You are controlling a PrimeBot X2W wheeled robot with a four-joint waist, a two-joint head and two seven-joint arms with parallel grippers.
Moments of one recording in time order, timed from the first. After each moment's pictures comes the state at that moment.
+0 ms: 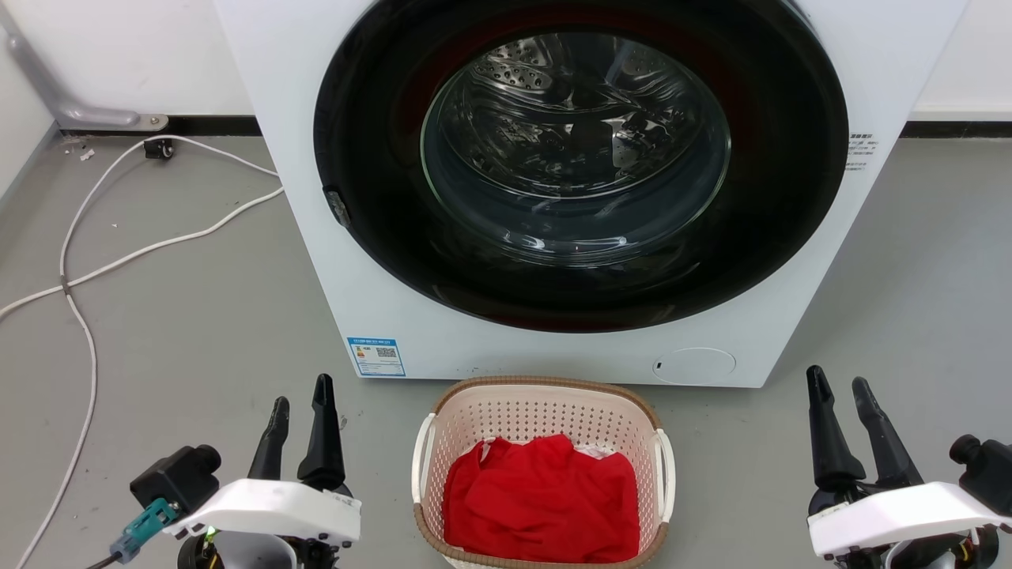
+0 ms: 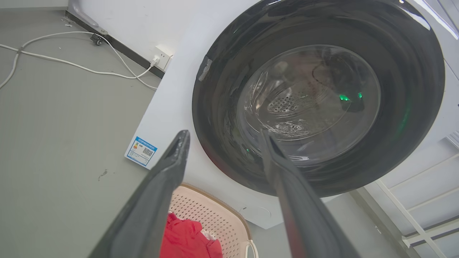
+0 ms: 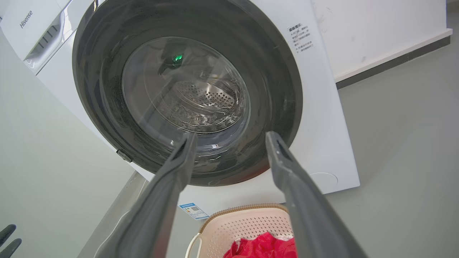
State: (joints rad) left arm -0.02 0.05 -0.04 0.11 -0.70 0.02 -0.11; right arm 0.02 -0.05 -0.03 0.07 0.56 0.13 -0.11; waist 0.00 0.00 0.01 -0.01
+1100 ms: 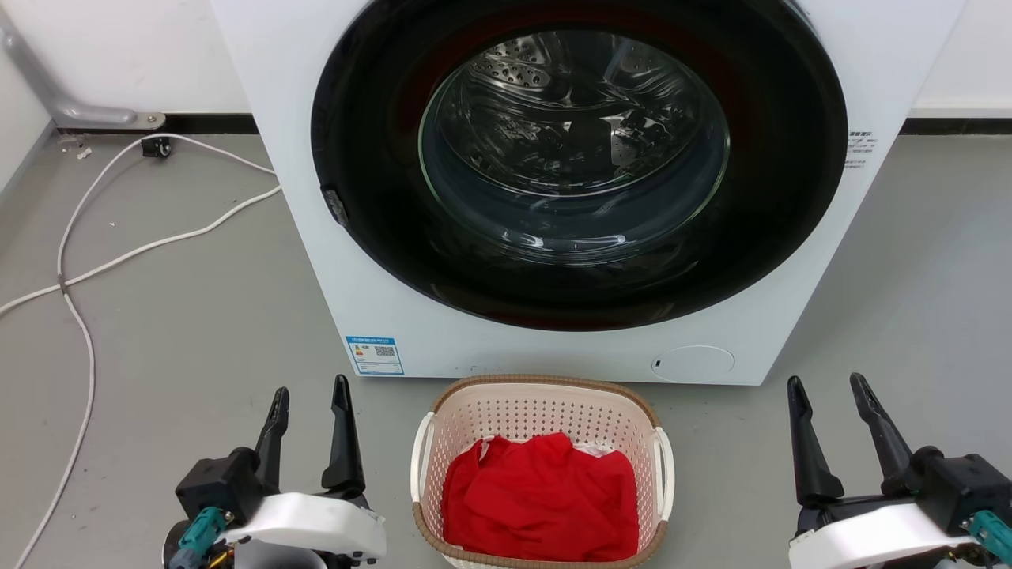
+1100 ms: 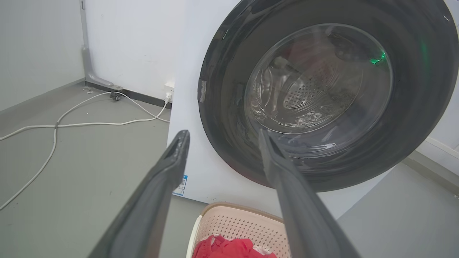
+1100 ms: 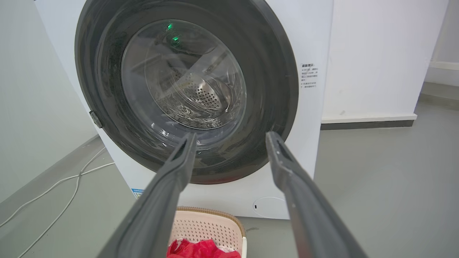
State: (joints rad) left arm 0.00 0.05 -0.09 0.08 -0.36 0.06 -0.19; right arm 0.06 -0.05 -0.01 0.02 0.18 0.13 -0.19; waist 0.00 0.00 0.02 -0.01
